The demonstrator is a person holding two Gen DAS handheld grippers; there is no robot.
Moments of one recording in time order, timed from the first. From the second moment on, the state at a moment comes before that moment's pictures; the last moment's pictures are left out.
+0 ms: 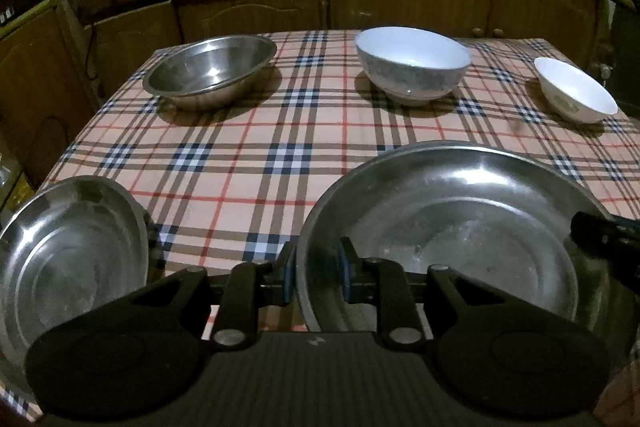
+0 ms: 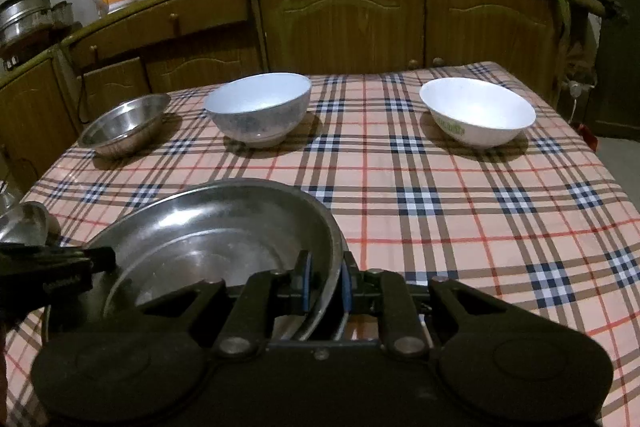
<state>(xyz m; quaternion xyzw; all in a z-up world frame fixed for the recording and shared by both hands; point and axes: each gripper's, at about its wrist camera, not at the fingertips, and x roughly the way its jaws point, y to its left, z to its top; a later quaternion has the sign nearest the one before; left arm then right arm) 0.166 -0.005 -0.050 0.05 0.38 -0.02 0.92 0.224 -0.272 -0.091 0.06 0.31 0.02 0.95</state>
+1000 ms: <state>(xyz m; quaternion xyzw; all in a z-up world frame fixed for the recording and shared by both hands) 0.142 0.028 -0.014 0.01 0.35 0.00 0.93 0.200 -0.246 -0.046 0.05 0.25 0.07 0.96</state>
